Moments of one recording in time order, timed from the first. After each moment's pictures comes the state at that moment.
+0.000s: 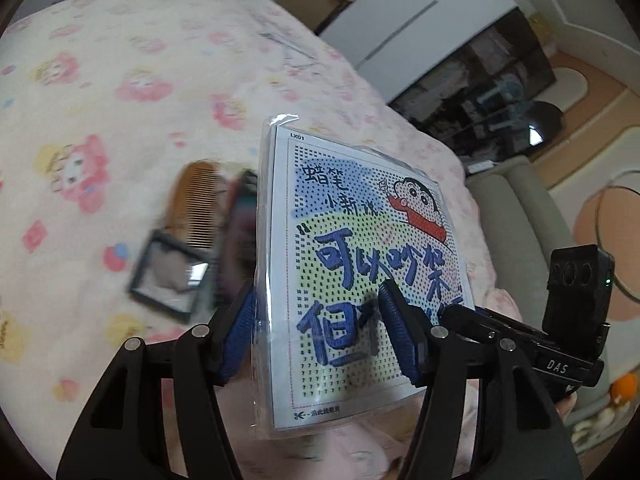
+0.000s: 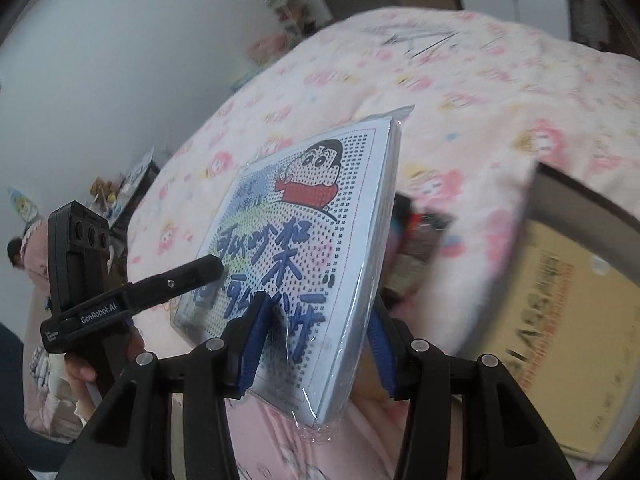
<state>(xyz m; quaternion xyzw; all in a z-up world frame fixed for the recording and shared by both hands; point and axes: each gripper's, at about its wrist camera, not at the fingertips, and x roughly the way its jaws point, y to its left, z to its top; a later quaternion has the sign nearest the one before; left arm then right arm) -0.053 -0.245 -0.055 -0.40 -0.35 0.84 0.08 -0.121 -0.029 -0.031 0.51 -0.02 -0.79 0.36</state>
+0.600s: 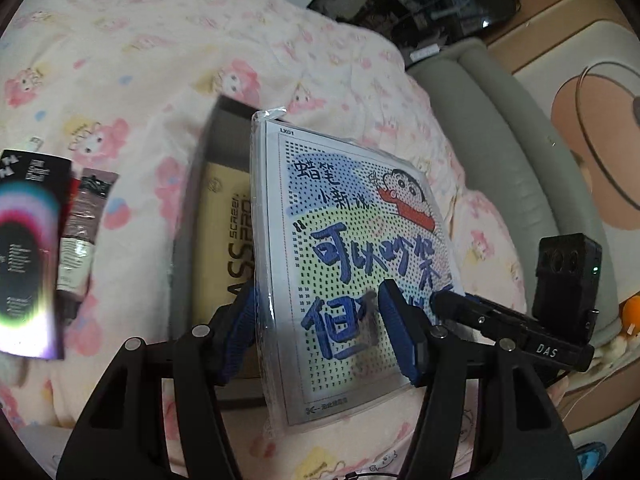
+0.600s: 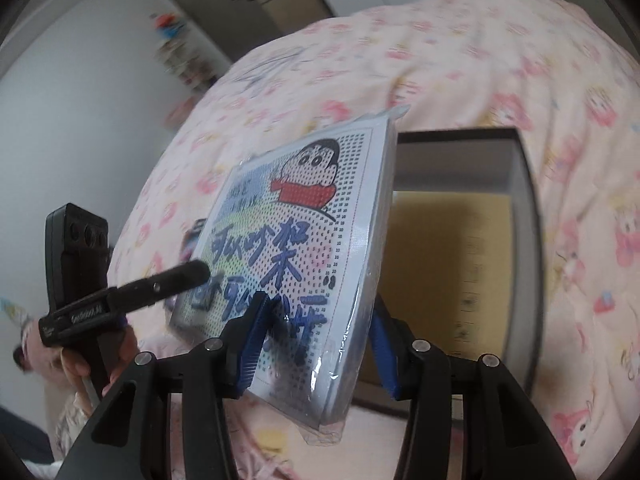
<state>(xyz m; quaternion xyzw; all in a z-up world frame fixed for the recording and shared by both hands) -0.170 -0.019 -0.077 -0.51 -0.24 0.80 0.20 -0.162 0.218 -0.068 0.52 -0.14 -0.81 0.23</state>
